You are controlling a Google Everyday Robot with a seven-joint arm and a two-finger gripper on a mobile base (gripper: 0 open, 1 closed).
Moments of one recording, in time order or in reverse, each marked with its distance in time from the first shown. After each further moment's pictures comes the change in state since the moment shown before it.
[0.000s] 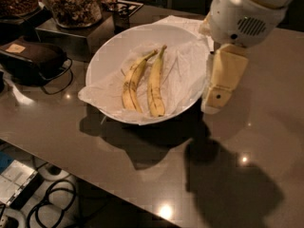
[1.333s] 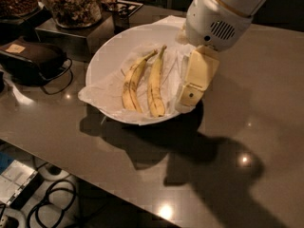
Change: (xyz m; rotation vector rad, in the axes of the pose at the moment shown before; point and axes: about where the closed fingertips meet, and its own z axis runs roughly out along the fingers) arm -0.044 -0.001 0.027 -0.109 -0.146 -0.001
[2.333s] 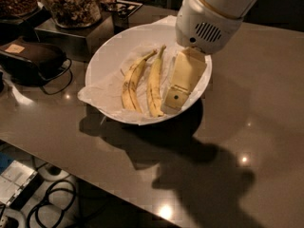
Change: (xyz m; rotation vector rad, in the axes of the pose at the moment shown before) arm -0.011 0.006 0.003 0.045 0.037 0.104
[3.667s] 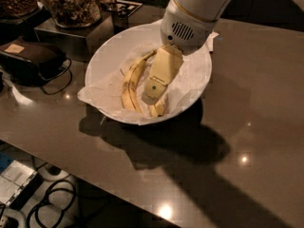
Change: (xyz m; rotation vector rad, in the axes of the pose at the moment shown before) arm -0.010 -0.027 0.033 -0.047 0.038 0.187
